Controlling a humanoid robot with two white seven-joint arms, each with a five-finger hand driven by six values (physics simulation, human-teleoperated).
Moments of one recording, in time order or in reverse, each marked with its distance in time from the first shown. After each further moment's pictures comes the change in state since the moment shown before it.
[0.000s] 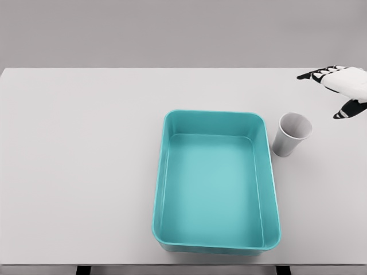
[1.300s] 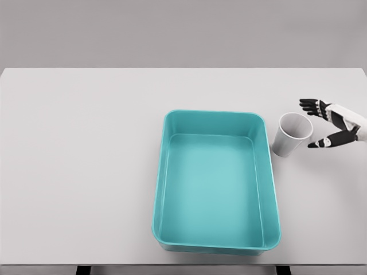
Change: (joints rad) left arm 0.000 0.000 0.000 0.000 0.000 0.000 0.000; right arm 0.017 0.221 0.122 0.735 -0.864 -0.347 0.113
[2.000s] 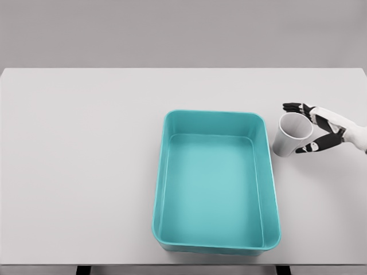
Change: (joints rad) left arm 0.000 0.000 0.000 0.000 0.000 0.000 -0.001; right arm 0.000 -0.010 0.055 -0.104 0.001 -0.018 0.000
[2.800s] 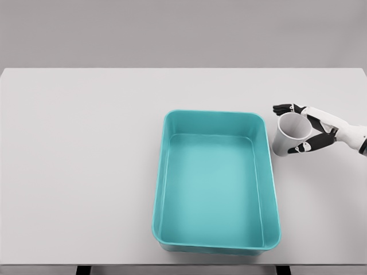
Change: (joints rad) left arm 0.000 0.000 0.000 0.000 0.000 0.000 0.000; right arm 0.000 -0.007 0.014 -0.068 -0.007 0.009 0.000
